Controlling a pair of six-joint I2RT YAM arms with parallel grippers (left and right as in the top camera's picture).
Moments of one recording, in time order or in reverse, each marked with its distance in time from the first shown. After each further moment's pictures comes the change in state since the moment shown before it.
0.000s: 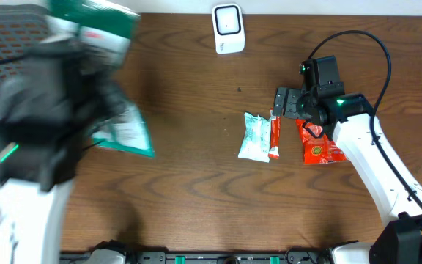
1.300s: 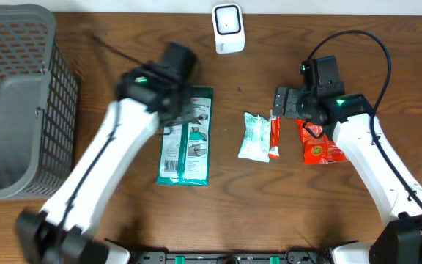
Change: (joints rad) left arm -0.216 0.309 -0.208 0.048 0.022 -0.046; right arm 0.000 0.000 0.000 0.000 0.000 0.000
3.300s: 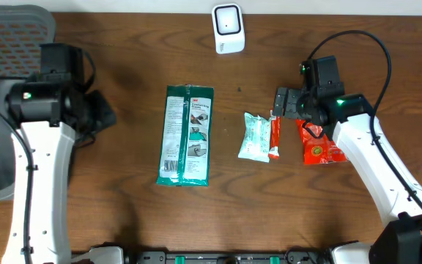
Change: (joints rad) left arm 0.460 -0.174 -0.014 -0.138 0.053 0.143; right arm 0.000 0.000 0.000 0.000 0.000 0.000
